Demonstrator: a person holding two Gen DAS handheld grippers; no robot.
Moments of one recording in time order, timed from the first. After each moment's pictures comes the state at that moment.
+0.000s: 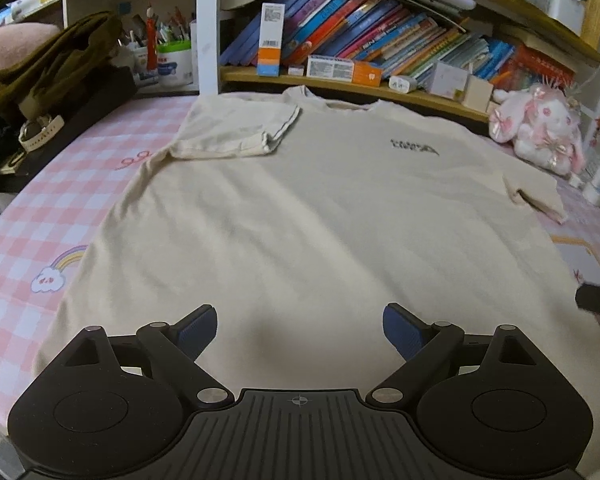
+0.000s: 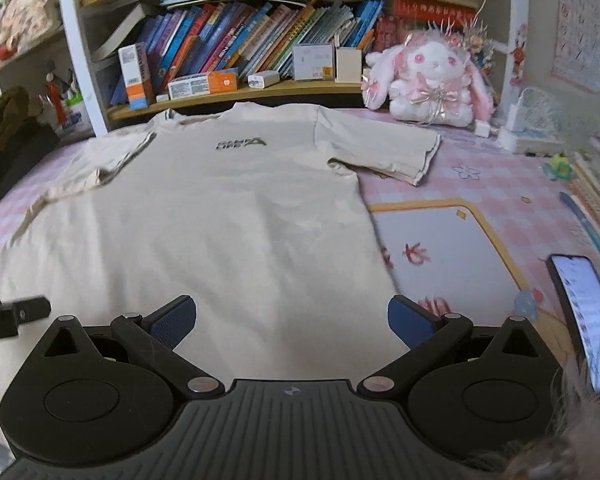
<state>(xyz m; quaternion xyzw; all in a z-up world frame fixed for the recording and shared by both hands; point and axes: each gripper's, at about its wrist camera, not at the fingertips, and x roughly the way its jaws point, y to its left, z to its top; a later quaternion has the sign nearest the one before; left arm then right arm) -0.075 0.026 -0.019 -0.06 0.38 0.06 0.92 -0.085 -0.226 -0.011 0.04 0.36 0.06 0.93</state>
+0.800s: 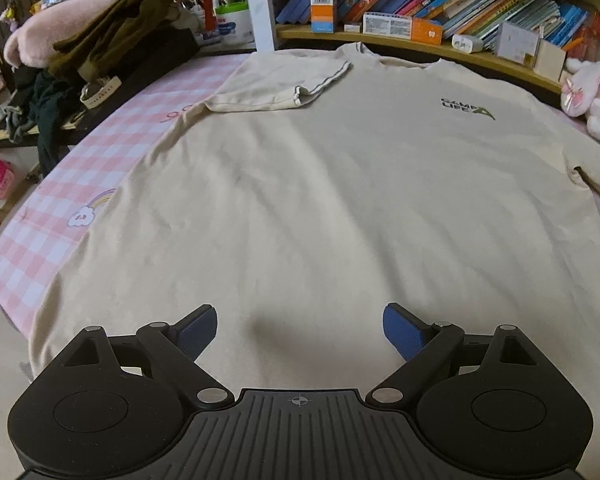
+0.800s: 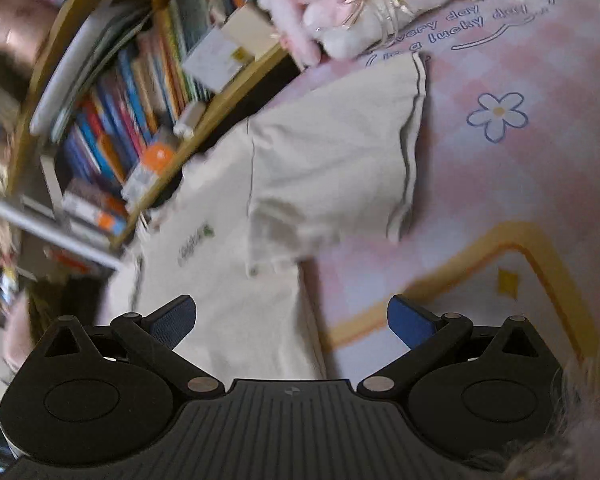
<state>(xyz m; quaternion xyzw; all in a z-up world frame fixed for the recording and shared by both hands) -0.061 -0.037 -0.025 -0.05 0.45 0.20 0.87 0.109 -0.380 -0.064 0.37 0.43 0.12 0.81</state>
